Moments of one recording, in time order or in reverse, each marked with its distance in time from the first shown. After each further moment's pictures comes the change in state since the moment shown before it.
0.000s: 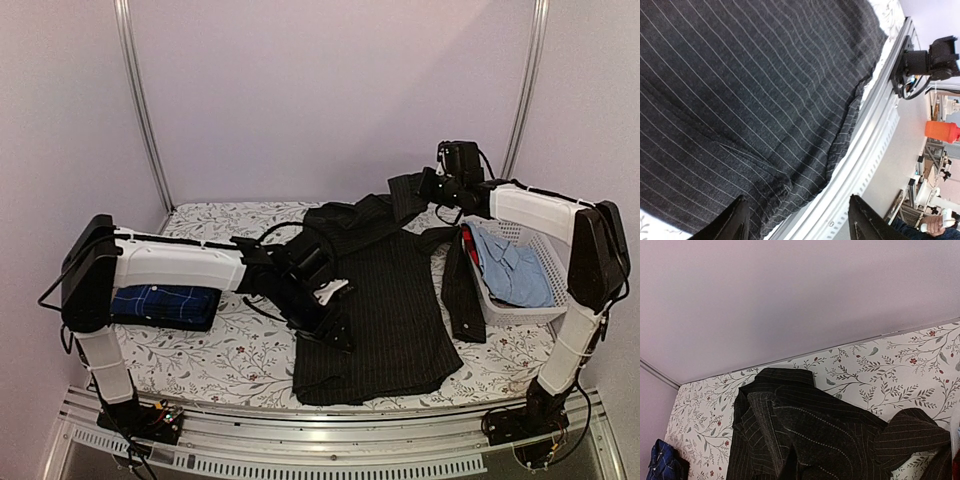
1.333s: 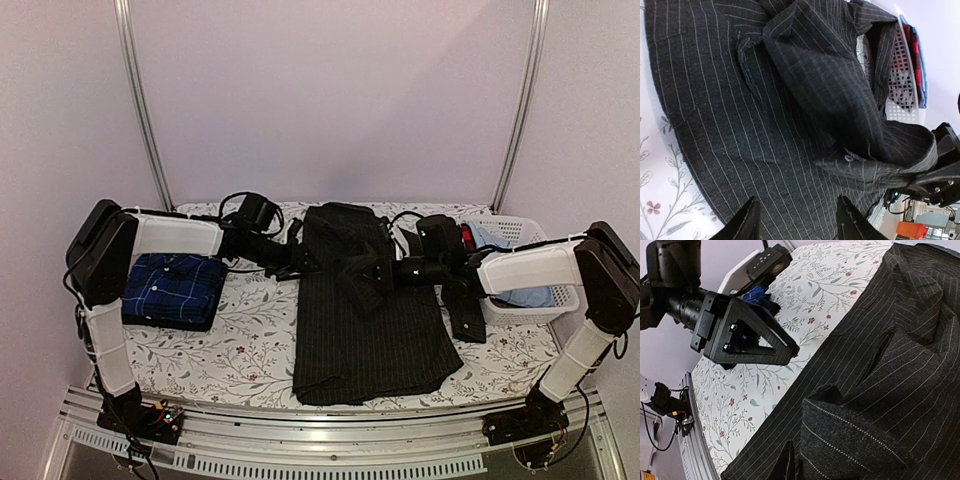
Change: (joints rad) left arm 0.401 0.083 0.015 0.346 -0.011 -0.161; right arm 0.287 -0.185 -0.602 0.372 -0.478 -0.097
